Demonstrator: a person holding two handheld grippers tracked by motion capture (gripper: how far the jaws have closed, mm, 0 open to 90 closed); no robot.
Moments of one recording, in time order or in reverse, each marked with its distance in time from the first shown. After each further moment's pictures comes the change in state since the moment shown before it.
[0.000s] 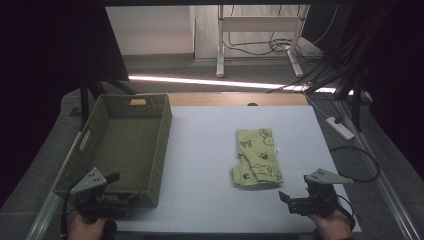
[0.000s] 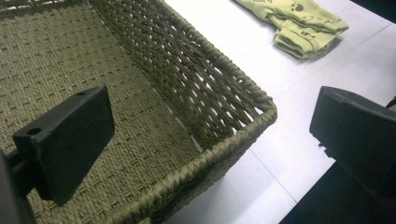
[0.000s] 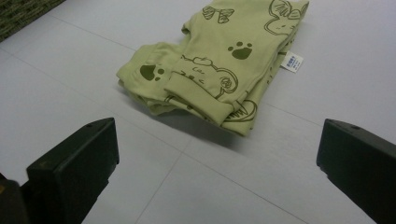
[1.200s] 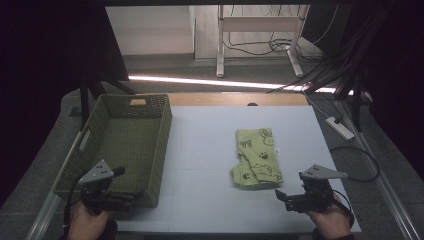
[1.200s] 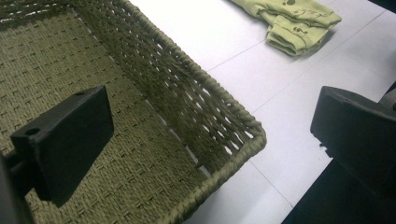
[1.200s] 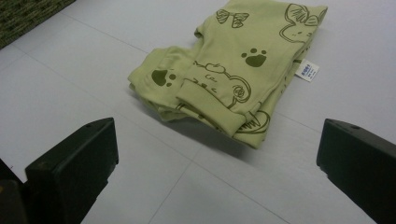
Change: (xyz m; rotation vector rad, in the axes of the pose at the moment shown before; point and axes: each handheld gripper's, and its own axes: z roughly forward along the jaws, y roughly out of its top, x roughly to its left) left arm -0.003 0.024 0.007 0.049 -0.033 0.051; right arm 0.003 0.011 0.007 0.016 0.041 -0.025
